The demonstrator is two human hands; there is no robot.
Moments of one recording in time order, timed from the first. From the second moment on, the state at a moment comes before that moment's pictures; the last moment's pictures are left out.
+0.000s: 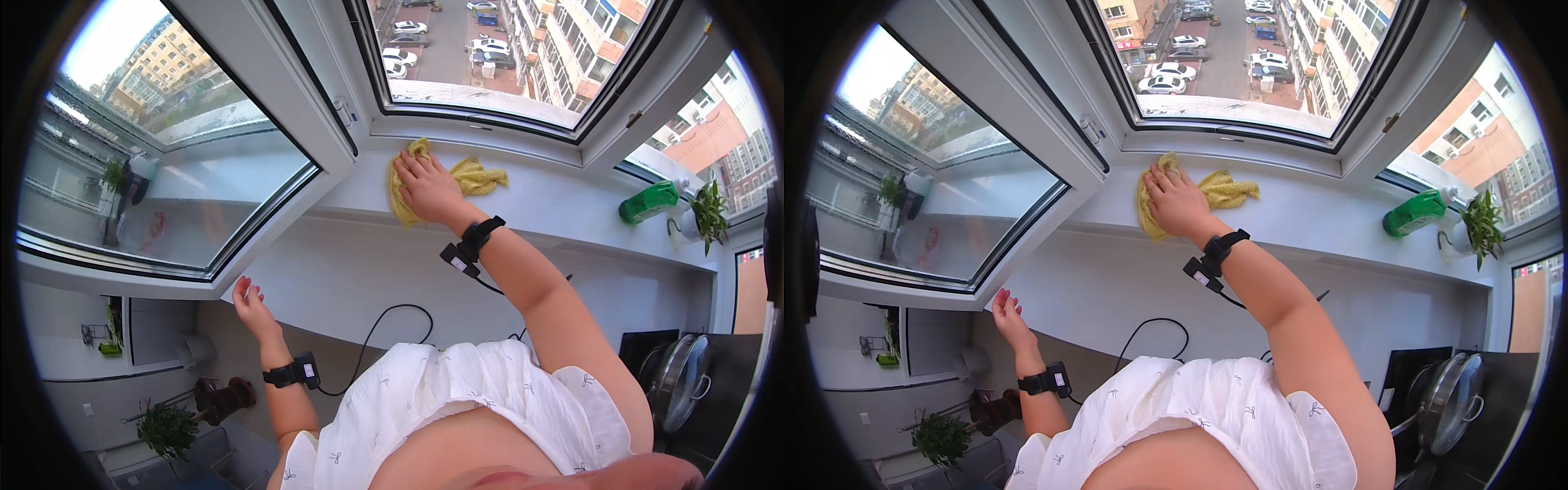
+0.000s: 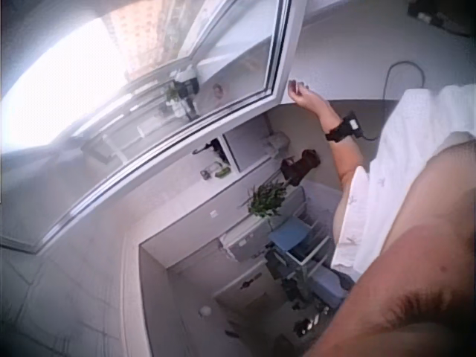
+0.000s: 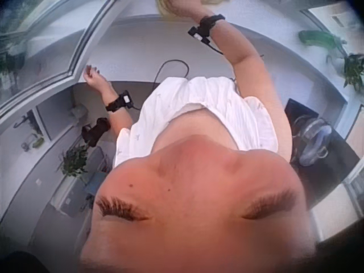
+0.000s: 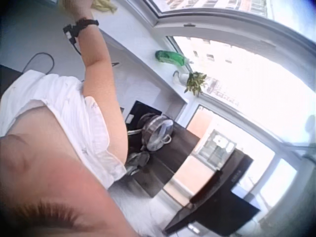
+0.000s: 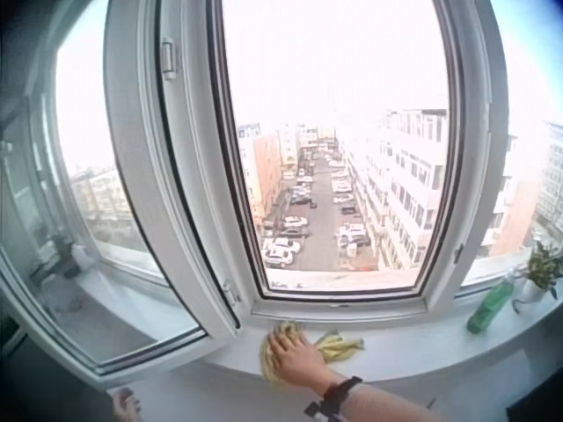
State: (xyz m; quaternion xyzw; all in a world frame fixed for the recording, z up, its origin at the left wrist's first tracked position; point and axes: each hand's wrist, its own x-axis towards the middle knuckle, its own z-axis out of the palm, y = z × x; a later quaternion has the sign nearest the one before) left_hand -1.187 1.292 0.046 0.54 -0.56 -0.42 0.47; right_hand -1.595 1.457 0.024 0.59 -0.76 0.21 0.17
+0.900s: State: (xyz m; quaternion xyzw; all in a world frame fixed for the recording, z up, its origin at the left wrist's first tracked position) left_hand -1.143 1.155 0.136 0.37 -0.39 -0.41 0.73; right_hand -1.641 1.394 0.067 0.56 -0.77 0.30 0.04
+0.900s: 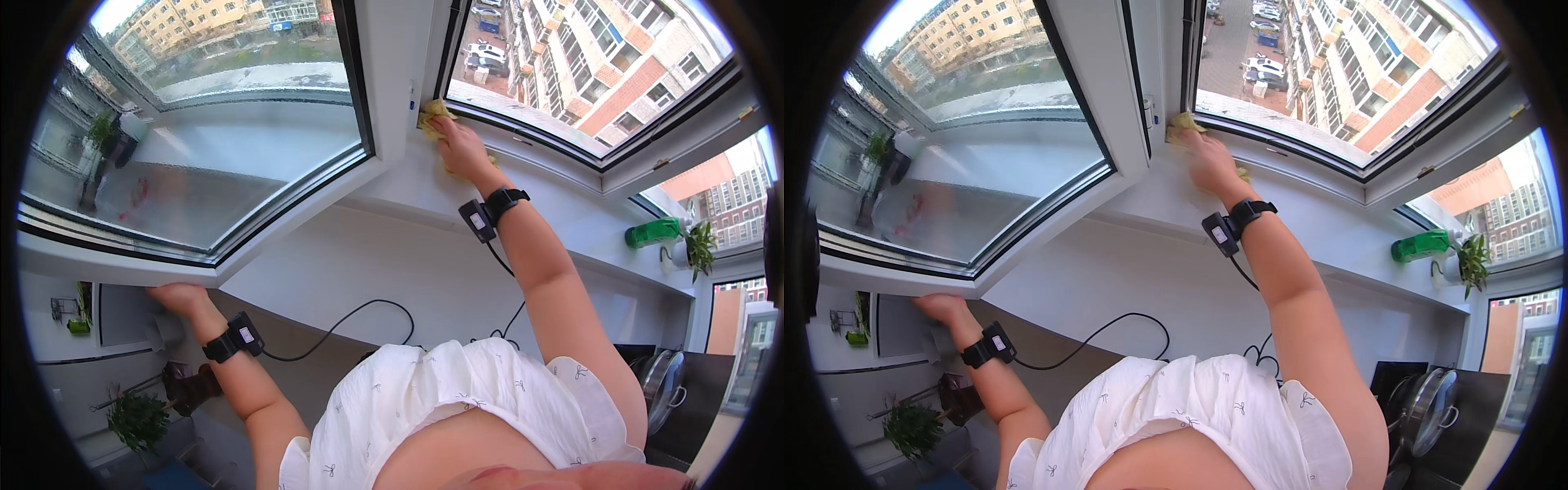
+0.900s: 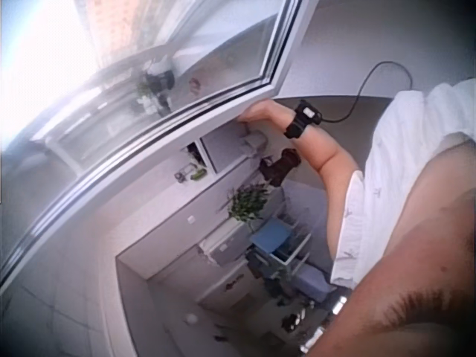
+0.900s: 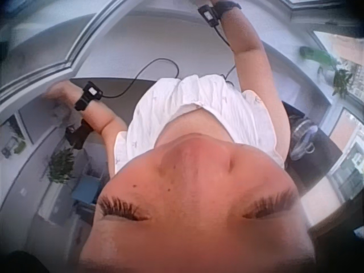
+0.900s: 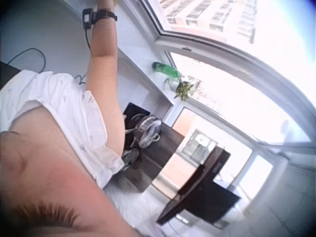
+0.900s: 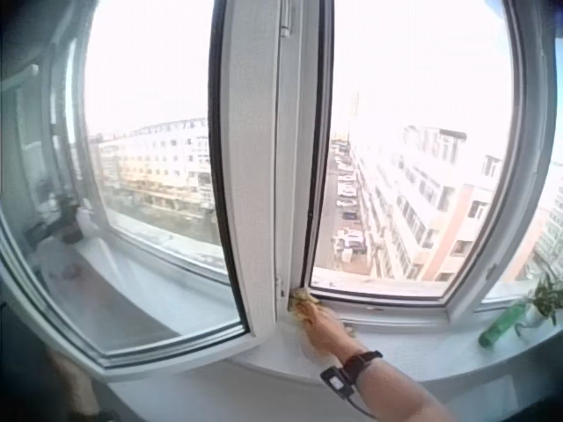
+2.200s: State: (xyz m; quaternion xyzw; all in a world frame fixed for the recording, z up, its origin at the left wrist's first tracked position) left_hand -1.133 1.159 0.128 0.37 -0.45 -0.37 0.72; right_hand -1.730 1.632 0.075 0.13 -0.98 -0.11 0.09
